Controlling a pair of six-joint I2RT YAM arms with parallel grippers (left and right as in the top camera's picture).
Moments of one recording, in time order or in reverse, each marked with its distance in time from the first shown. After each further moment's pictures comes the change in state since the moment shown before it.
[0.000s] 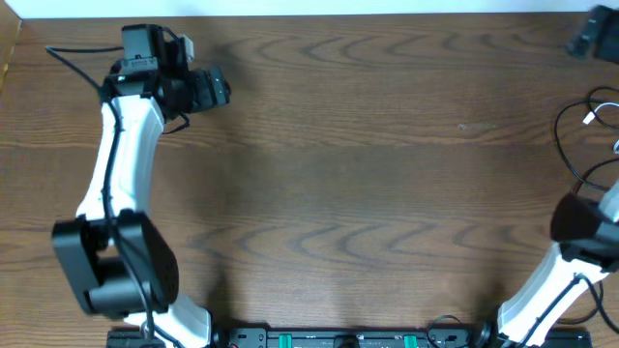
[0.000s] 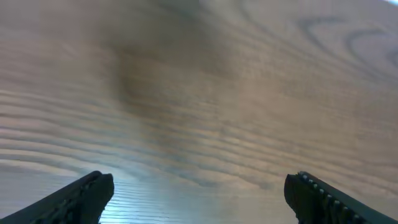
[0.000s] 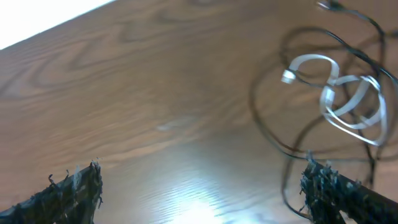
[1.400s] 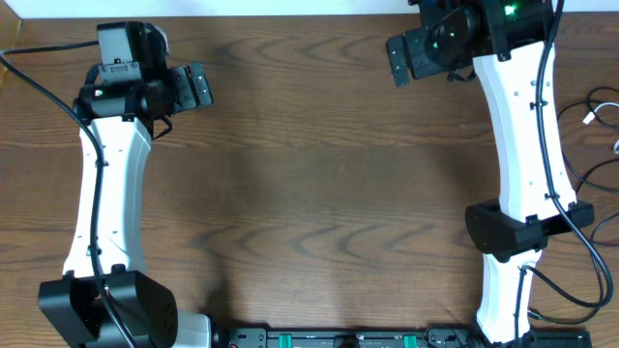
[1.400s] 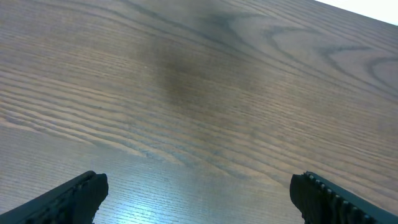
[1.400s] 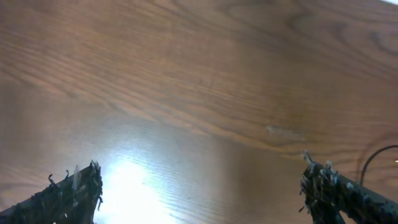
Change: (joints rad) left arm 0.000 -0.168 0.006 -0.095 -0.179 0.004; right arm 0.619 0.068 0.000 0.010 0.162 -0.035
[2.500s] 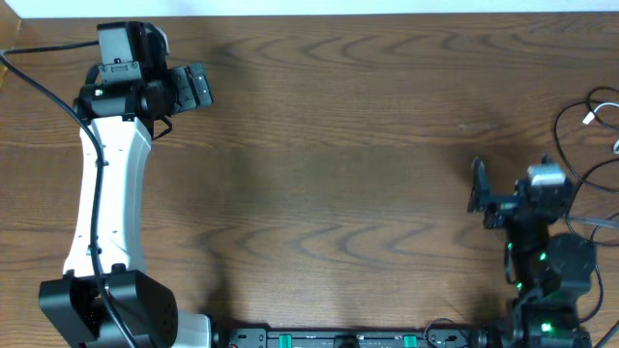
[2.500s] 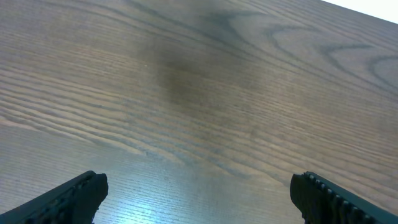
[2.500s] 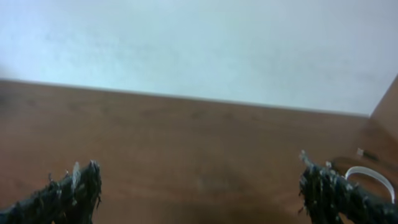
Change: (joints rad) left arm 0.000 0.000 0.000 -0.005 -0.001 0.000; right arm -0.362 -1.735 -2.435 1.693 -0.133 -0.111
